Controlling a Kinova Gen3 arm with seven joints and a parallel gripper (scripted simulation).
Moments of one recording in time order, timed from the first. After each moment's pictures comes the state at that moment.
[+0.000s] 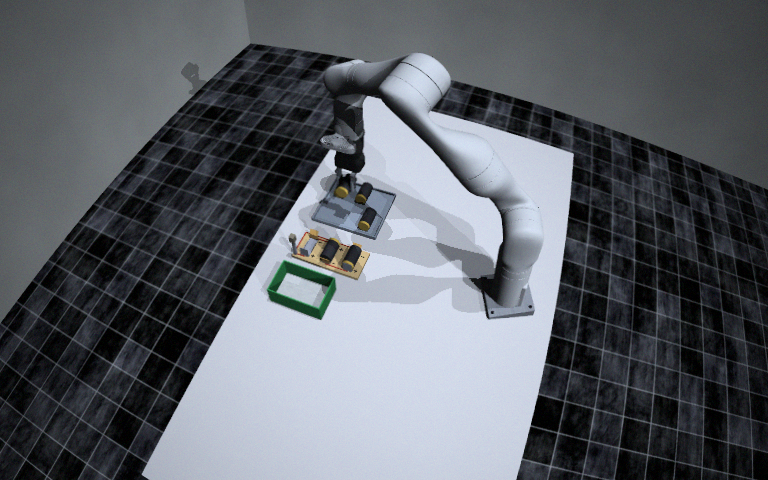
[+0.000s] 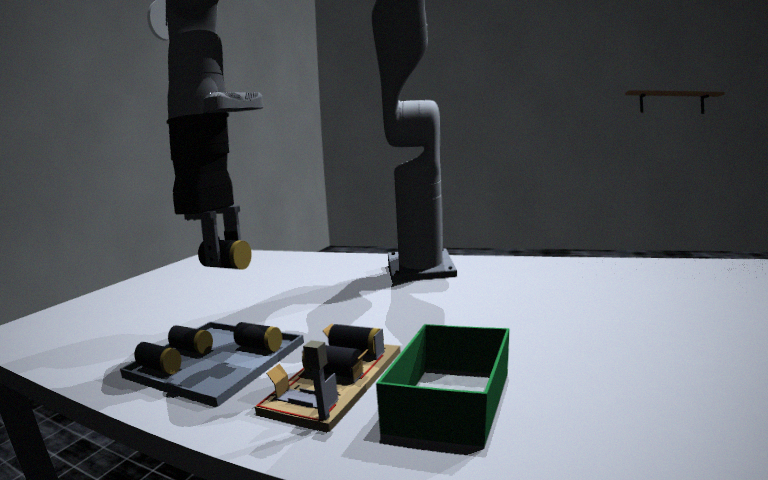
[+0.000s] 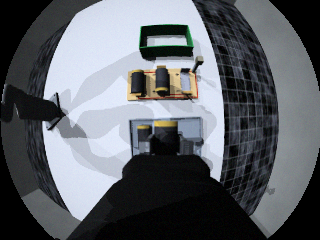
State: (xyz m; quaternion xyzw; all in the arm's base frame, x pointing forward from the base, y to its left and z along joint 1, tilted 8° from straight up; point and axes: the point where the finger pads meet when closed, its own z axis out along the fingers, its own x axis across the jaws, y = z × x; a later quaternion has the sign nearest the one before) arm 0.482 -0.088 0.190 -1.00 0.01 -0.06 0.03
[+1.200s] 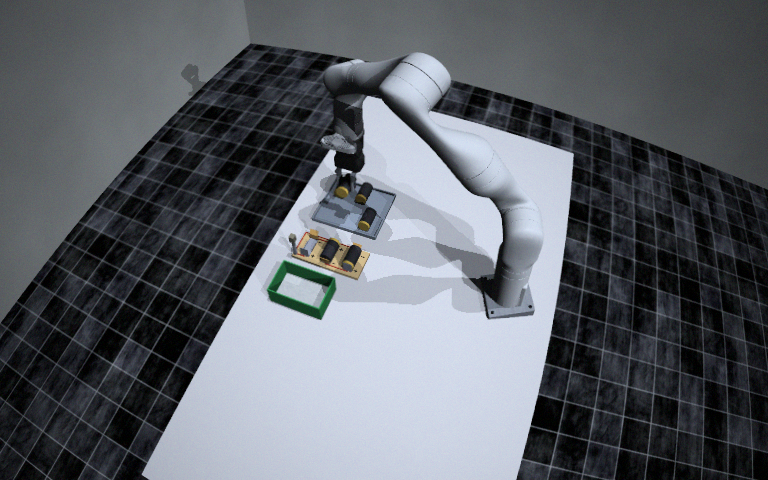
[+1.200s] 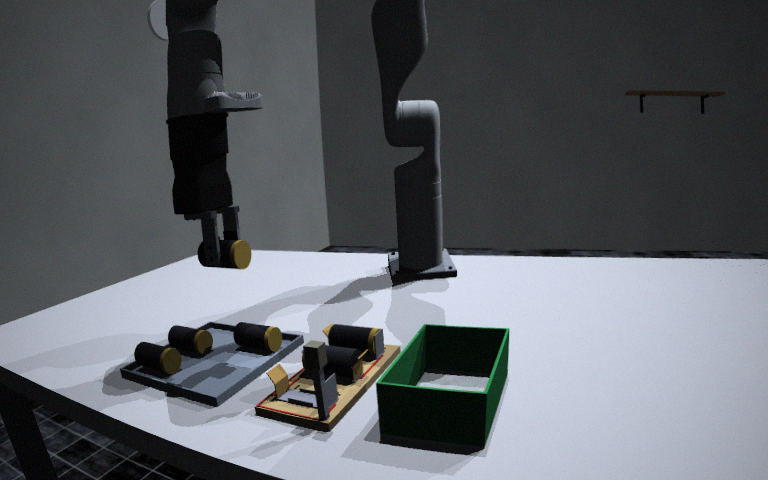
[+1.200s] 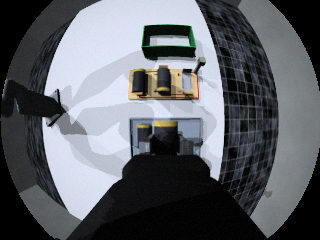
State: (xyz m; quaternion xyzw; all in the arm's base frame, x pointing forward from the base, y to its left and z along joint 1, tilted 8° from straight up) arm 0.482 -0.088 0.191 -1.00 0.00 -0.06 0.03
